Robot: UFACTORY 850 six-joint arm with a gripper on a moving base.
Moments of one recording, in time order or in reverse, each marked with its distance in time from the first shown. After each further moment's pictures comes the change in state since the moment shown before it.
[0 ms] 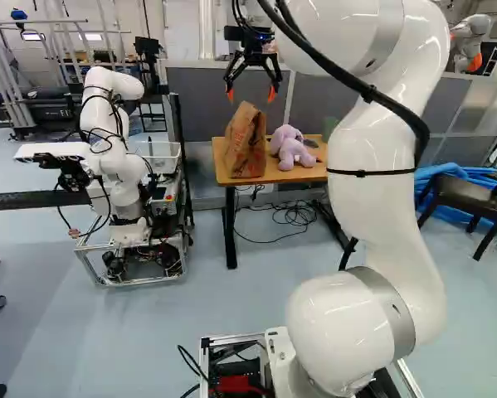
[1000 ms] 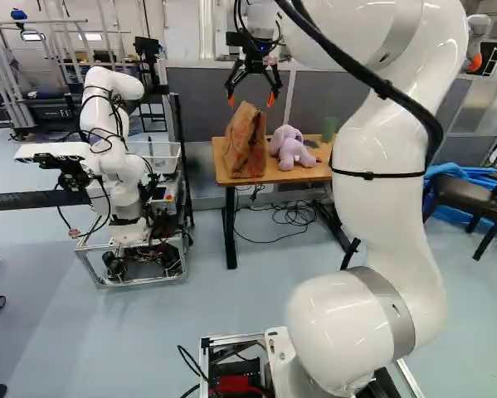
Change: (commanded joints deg) arm -0.6 3.4 8.8 0.0 10.6 -0.1
